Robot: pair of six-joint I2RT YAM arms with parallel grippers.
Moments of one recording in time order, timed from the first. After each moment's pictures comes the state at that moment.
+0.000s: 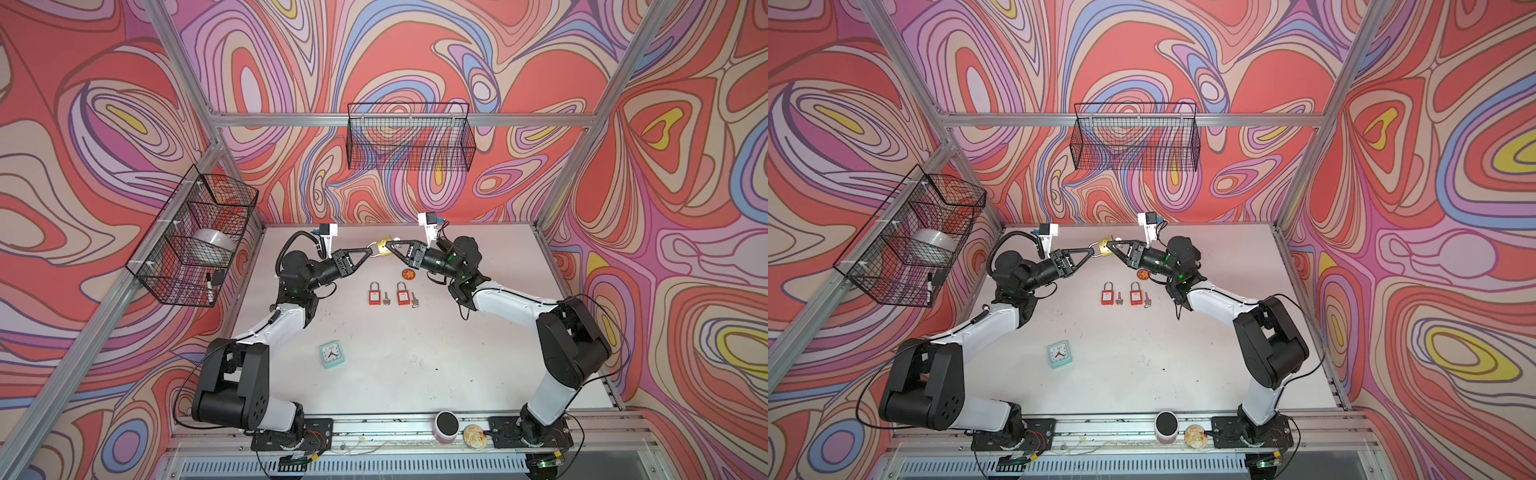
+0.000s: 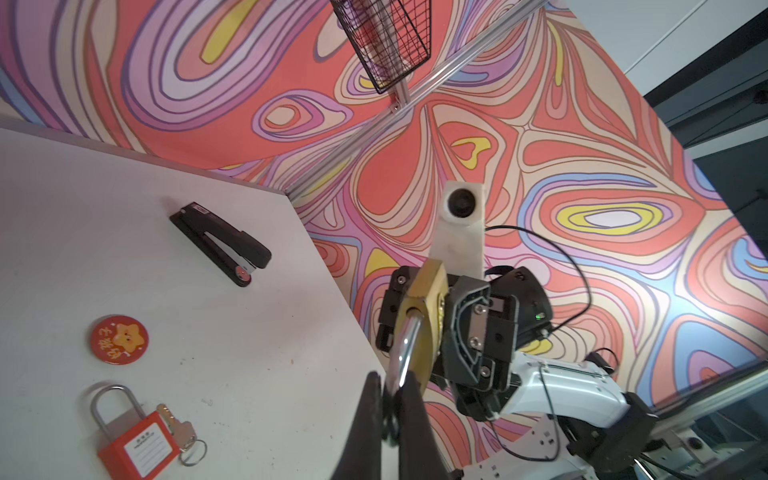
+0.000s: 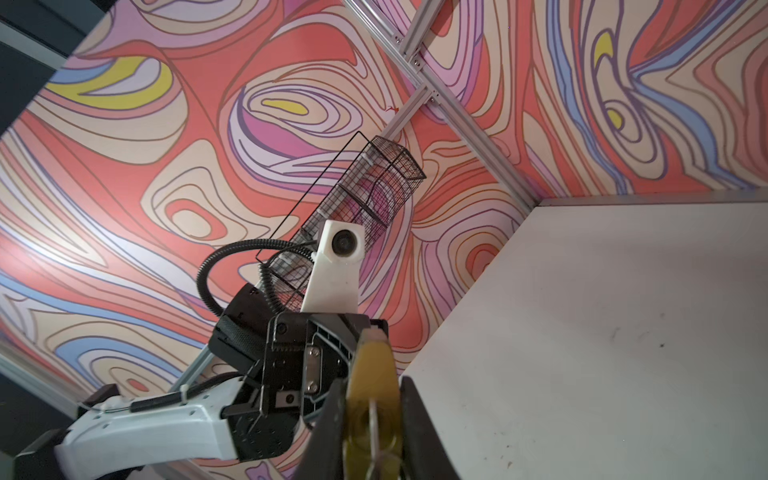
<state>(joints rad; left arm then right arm) -0.16 1.44 0.81 0.75 0.94 -1.06 0.57 1.78 1.21 0.77 -0.62 0.88</state>
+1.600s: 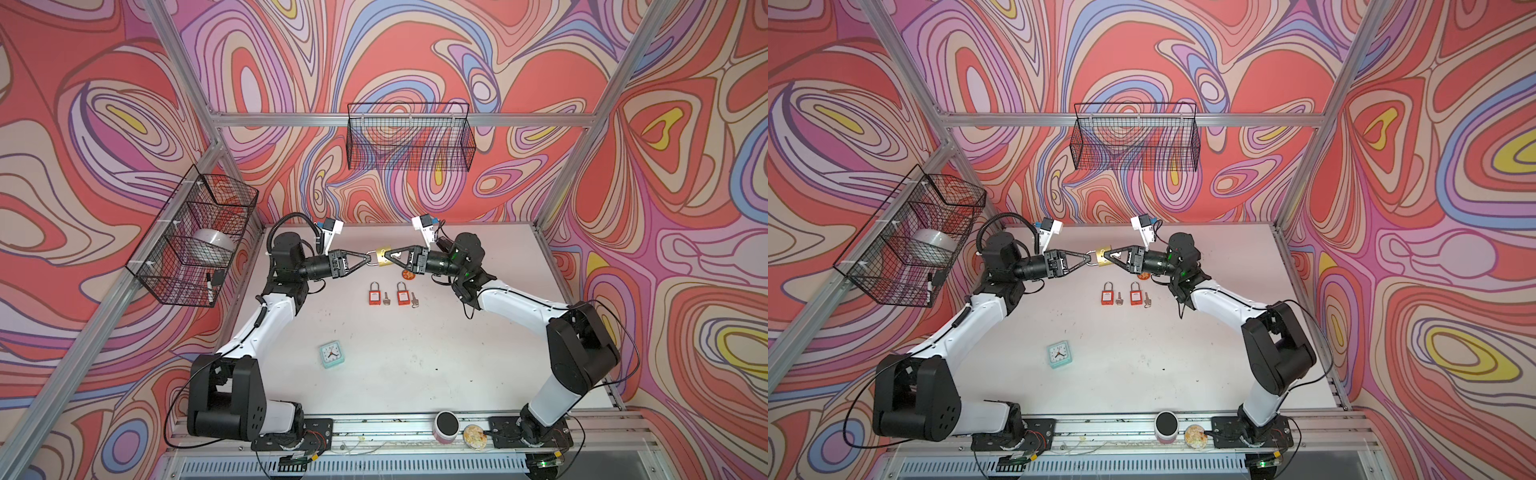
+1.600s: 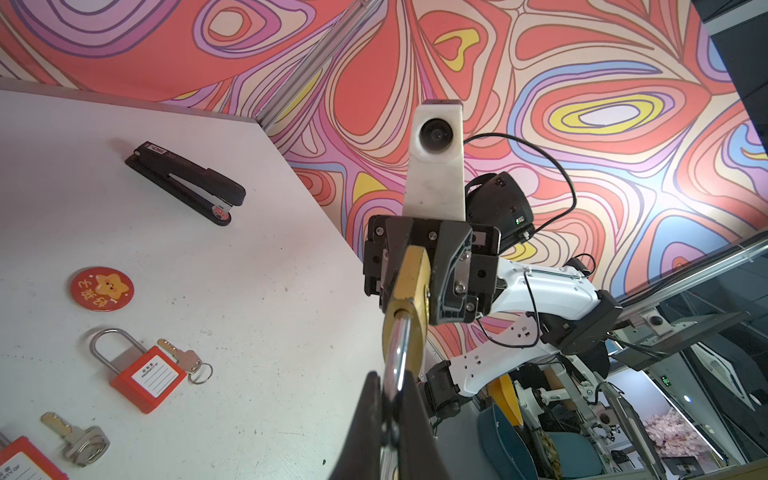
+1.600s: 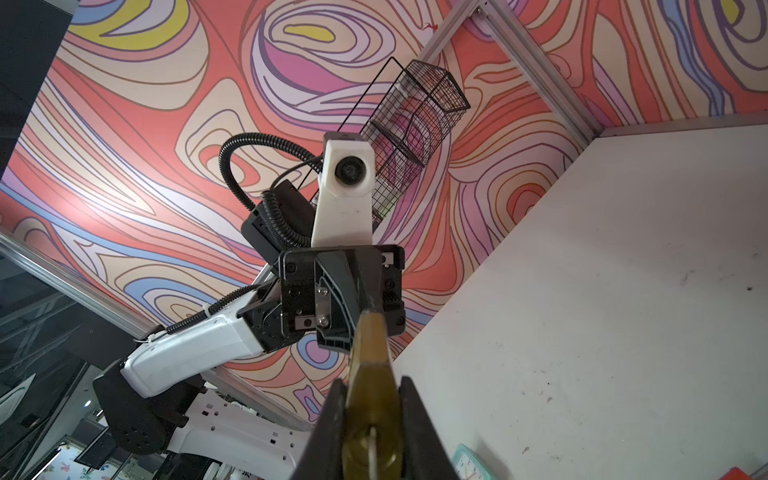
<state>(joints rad) -0.09 1.39 0.96 0.30 1.23 -0.77 0.54 1.70 1.15 0.65 -0.90 0.93</state>
